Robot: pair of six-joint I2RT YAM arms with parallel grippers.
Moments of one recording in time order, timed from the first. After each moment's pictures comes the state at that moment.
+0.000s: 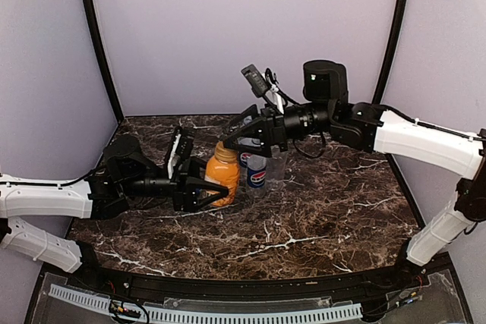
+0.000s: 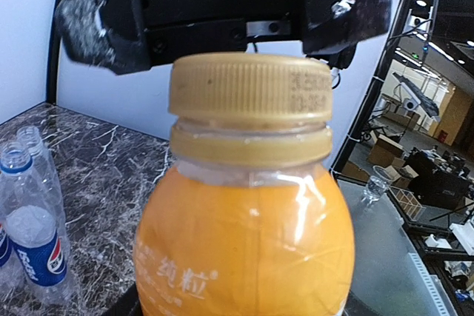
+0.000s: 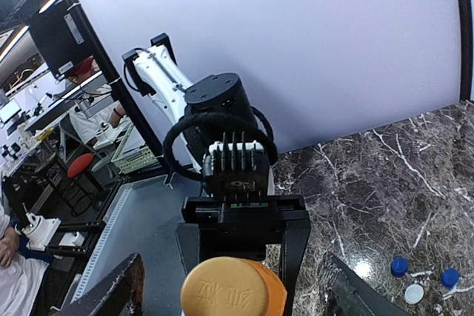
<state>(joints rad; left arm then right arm) -0.91 1.16 0.61 0.55 0.61 -0.29 0.93 1.52 1.37 -0.04 -0.84 0.22</state>
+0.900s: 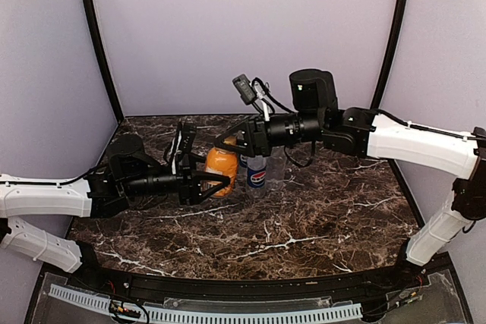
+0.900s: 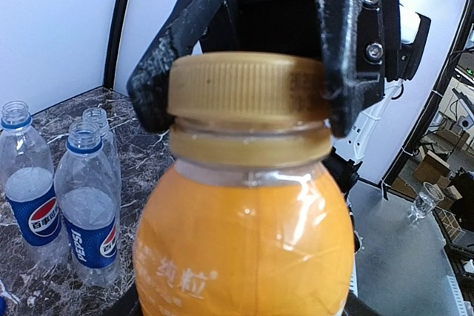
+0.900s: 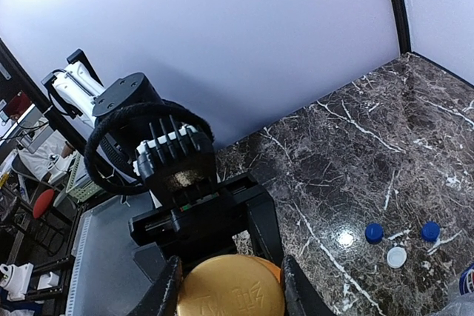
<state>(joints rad) -0.91 1.16 0.62 0.46 0.41 -0.27 0.98 1.54 1.37 -0.09 -0.54 0.32</state>
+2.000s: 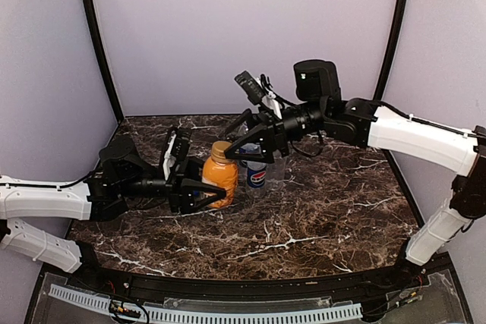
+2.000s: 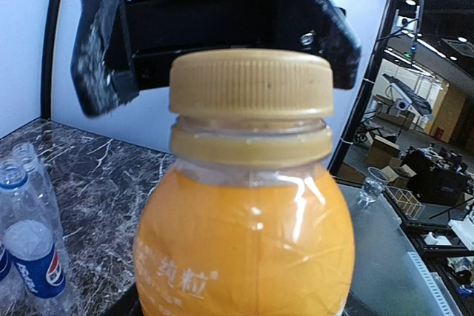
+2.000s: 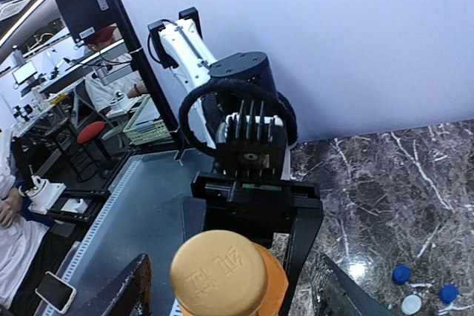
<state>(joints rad) -0.91 1.15 0.59 0.61 0.63 -0.29 0.92 1.56 1.43 -0.14 -0.97 0.05</state>
